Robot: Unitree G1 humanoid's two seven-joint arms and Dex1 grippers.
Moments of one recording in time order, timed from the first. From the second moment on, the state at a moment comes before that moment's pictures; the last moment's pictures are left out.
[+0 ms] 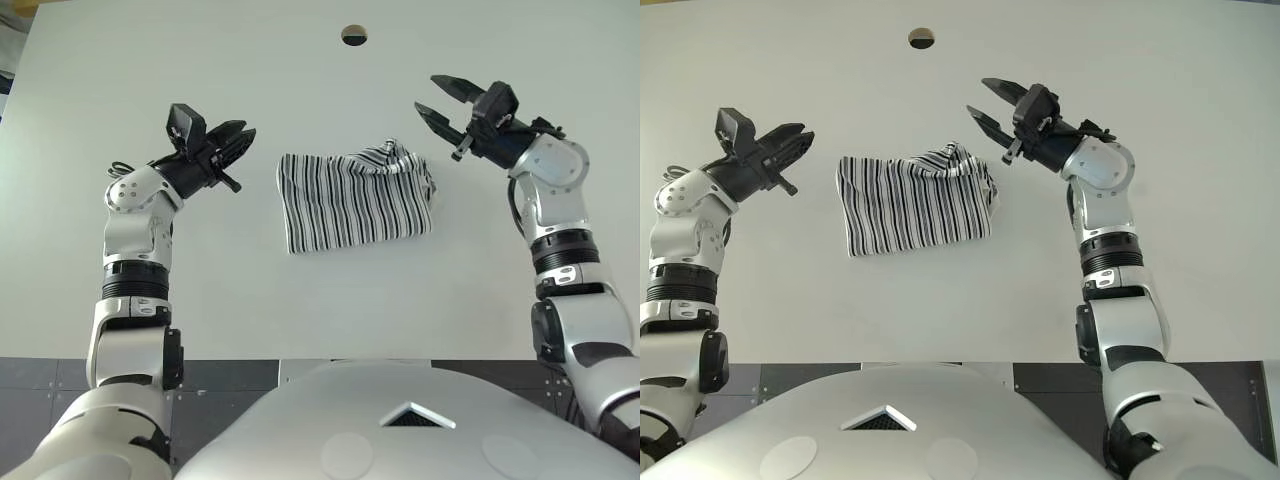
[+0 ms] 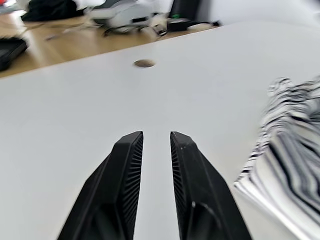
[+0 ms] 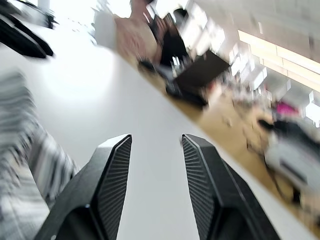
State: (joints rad) left arm -0.28 0.52 0.04 0.53 -0.32 -0.01 -0.81; right arm -0.45 -0.35 0.14 0.59 0.12 -0.59 0.89
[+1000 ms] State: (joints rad) left arm -0.17 0.45 0.00 0.31 -0.28 -0.05 -0.81; right arm -0.49 -0.42 0.30 0.67 -0.30 -0.84 0.44
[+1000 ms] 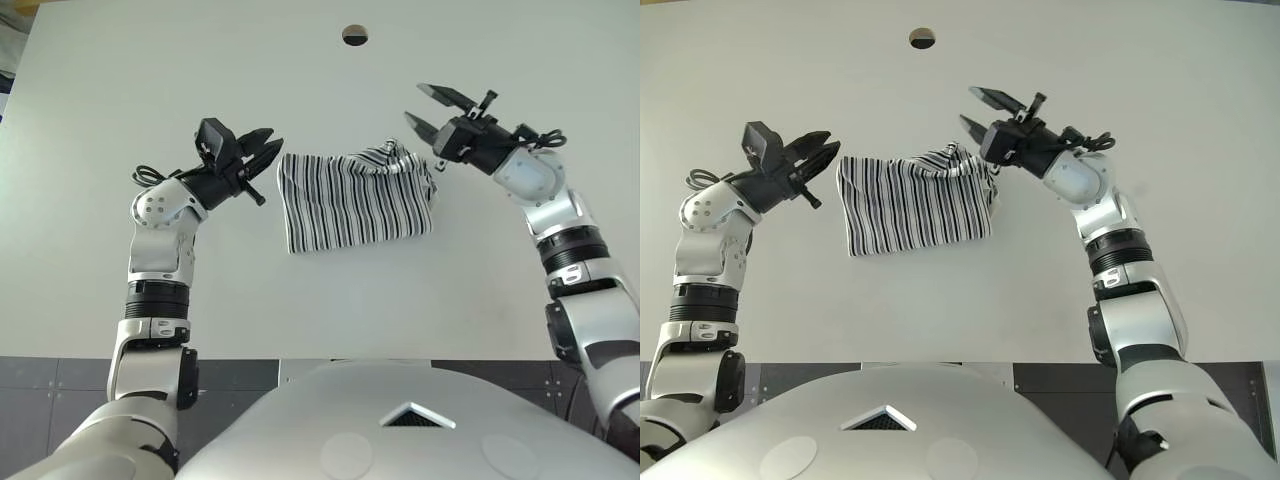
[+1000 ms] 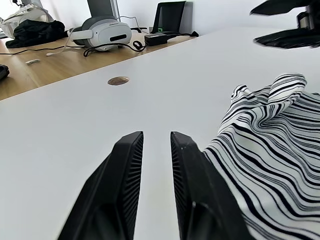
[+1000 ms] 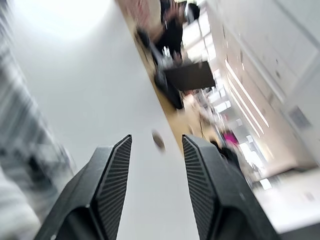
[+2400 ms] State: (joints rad) left arm -0.15 0.43 0.05 0.31 -0.27 -0.08 -0.80; right arm -0.41 -0.35 0.35 0.57 -0.12 -0.76 0.73
